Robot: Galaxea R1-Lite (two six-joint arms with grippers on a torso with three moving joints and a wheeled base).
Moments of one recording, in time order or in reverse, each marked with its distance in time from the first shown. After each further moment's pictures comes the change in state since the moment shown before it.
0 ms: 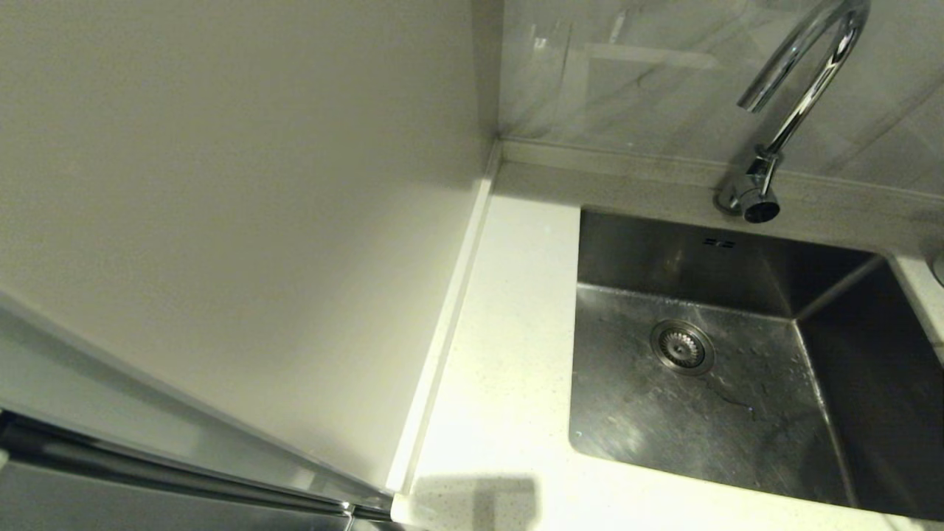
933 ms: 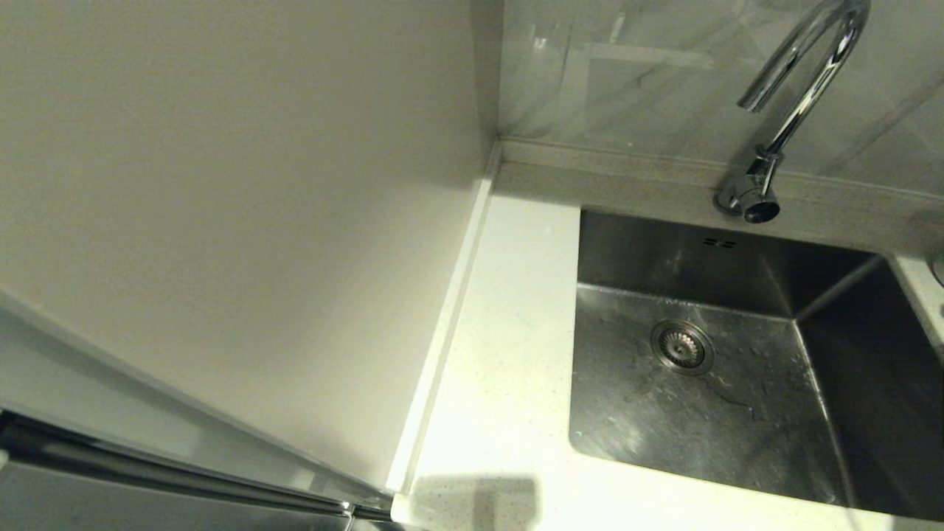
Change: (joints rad) left arm 0.000 0.000 0.000 0.000 0.000 0.000; right arm 0.072 -0.121 -0.012 -0.151 0.114 -0.045
